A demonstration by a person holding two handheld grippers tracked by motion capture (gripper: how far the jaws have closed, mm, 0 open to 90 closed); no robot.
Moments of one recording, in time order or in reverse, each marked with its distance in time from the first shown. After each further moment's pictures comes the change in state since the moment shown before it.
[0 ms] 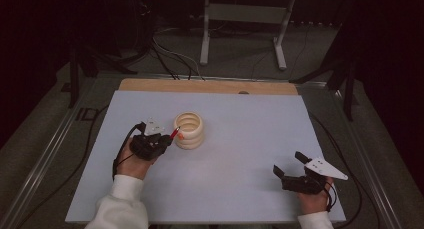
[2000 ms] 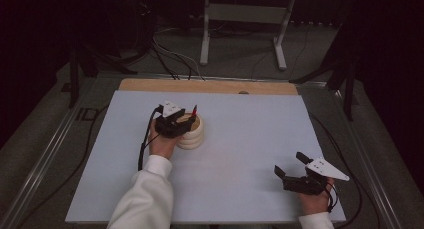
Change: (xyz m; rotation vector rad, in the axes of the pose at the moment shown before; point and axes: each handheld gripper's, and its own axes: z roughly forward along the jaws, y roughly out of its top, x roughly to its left) left arm 0.009 0.033 0.068 -0.272 0.024 -0.134; right arm -0.002 -0.001 -0.003 -0.001 -0.004 0.003
